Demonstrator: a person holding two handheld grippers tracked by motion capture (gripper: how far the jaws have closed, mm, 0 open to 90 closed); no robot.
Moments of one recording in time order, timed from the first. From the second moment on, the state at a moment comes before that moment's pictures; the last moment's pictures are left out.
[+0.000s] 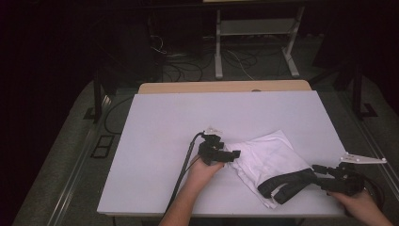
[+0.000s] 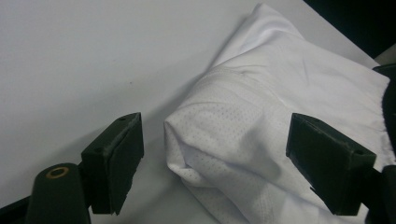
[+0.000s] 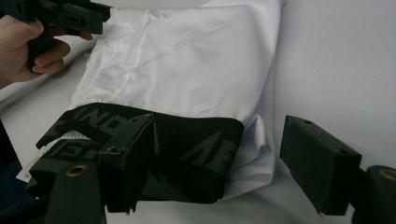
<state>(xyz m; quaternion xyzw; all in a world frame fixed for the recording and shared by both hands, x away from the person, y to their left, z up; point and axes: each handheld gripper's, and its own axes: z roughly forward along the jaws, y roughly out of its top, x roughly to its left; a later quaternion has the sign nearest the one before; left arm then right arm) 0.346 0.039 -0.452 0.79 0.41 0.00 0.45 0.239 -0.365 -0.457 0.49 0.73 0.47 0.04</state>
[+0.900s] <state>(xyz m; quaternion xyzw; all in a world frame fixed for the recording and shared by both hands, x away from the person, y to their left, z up) 0.340 0.027 -0.454 0.80 0.42 0.03 0.42 0.235 -0.358 -0.460 0.49 0.75 0.45 0.03</state>
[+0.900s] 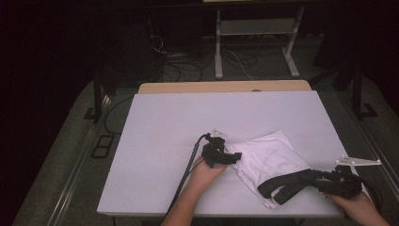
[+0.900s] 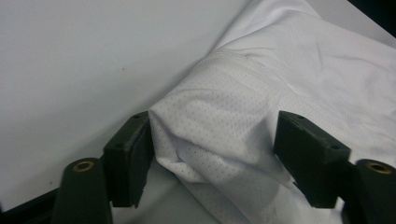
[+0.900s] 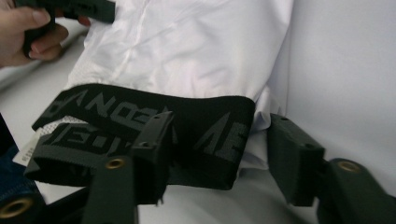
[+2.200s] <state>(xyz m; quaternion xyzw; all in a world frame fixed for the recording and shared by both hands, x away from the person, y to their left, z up) 0.369 0.047 -0.422 0.83 0.38 0.06 0.41 0.229 -0.305 -0.449 0.46 0.75 0.47 0.01</state>
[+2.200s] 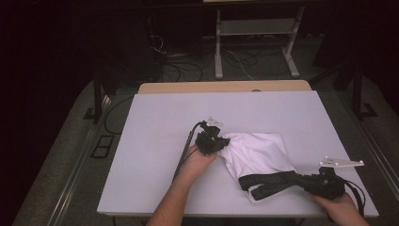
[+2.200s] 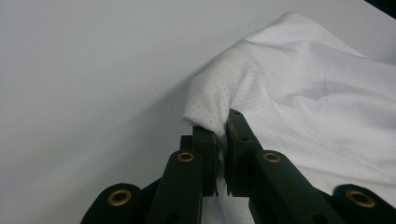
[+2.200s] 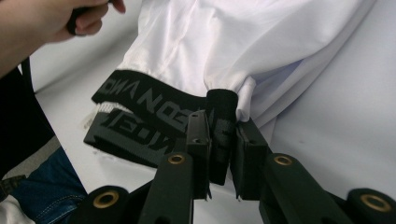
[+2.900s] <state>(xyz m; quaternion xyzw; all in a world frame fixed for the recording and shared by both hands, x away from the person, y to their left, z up) 0.424 0.102 -0.412 0.81 0.40 0.11 0.42 0.281 -0.225 -0.441 0.43 0.77 0.47 0.04</state>
